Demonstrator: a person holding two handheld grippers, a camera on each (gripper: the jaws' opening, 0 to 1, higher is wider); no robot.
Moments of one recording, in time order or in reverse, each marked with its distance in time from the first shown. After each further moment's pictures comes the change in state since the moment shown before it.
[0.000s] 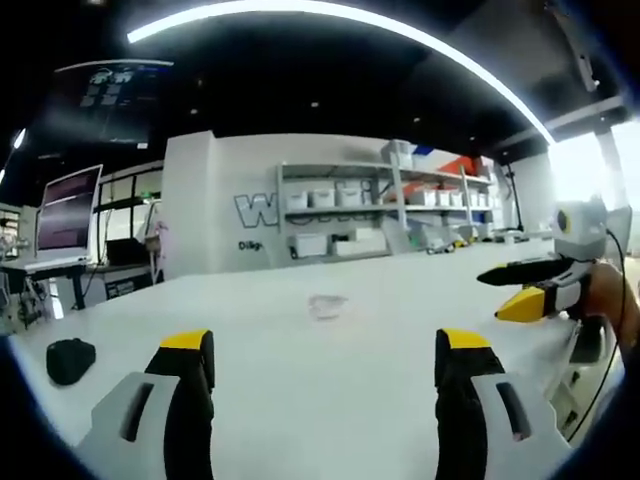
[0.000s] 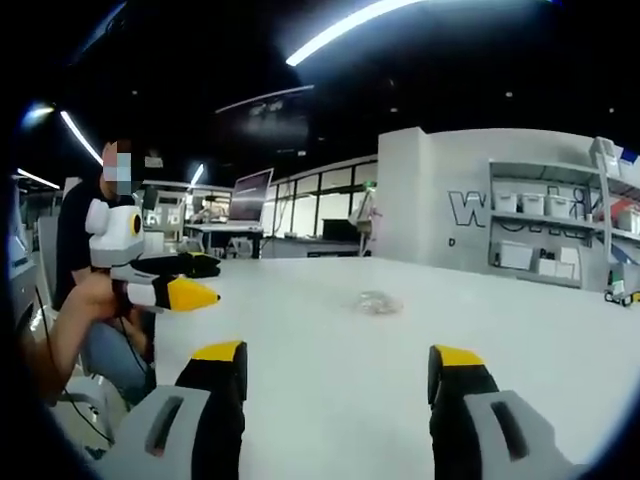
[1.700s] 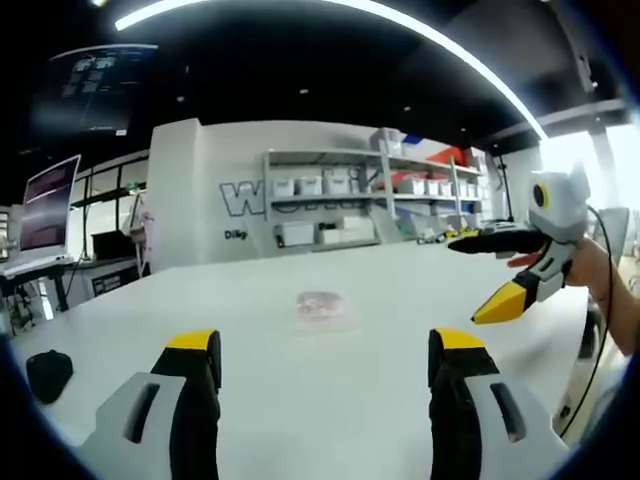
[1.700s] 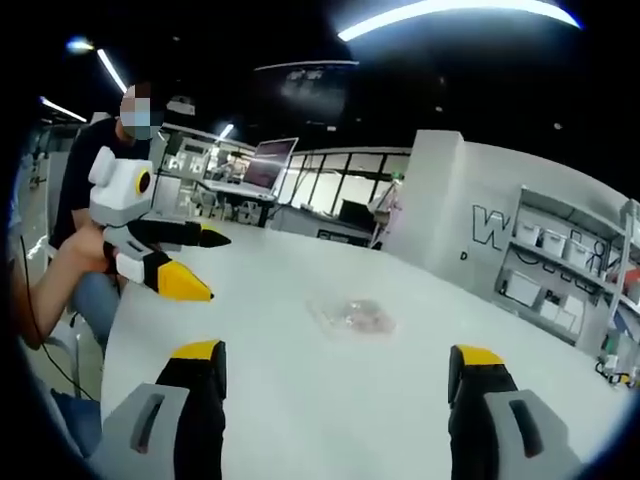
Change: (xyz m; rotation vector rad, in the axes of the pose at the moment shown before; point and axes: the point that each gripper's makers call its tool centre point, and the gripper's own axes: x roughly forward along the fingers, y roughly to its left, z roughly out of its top) left arm 0.039 -0.006 -0.003 0.005 0.046 -0.067; right arm 0.051 -0.018 0.022 -0.242 0.085 0.062
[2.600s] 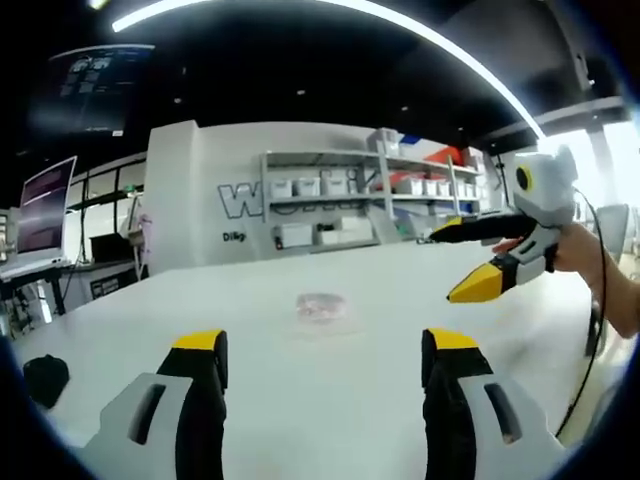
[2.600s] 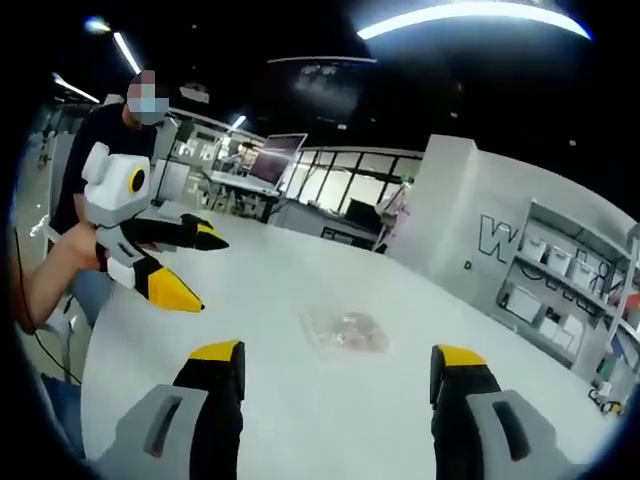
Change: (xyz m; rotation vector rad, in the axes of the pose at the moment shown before) left arm 0.007 0.004 -0.001 0.004 -0.002 -0.006; right arm 0.019 -0.009 0.012 -0.072 0.012 0.020
